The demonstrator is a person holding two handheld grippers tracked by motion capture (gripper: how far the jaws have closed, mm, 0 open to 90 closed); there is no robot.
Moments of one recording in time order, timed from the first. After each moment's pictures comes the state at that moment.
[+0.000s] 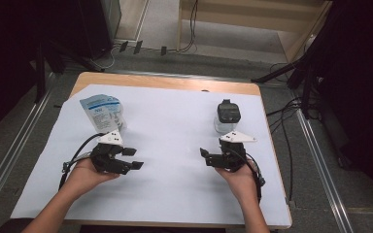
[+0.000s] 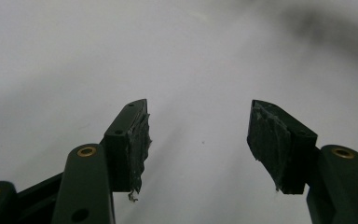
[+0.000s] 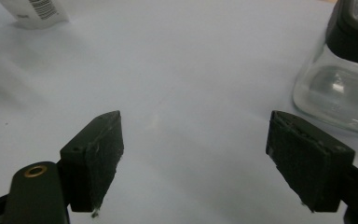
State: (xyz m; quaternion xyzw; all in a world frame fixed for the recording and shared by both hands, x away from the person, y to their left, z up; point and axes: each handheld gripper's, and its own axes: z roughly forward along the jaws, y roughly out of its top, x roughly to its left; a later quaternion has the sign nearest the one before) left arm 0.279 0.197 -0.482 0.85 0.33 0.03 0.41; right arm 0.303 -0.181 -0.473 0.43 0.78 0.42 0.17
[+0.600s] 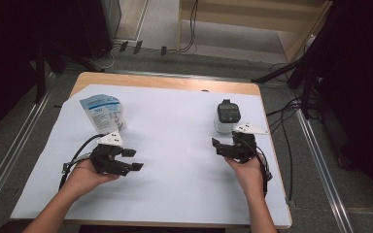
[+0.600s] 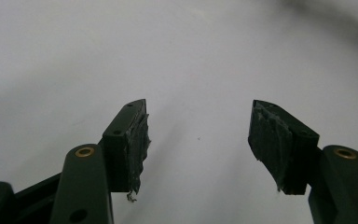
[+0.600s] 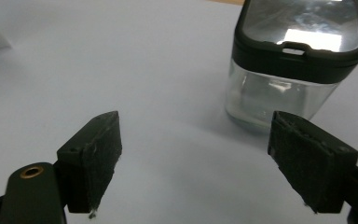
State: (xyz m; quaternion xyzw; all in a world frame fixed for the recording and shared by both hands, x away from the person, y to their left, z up) left arm 0.276 0.194 -0.483 0.85 0.33 0.02 0.41; right arm 0.328 -0.209 -0.469 0.48 0.75 0.41 0.20
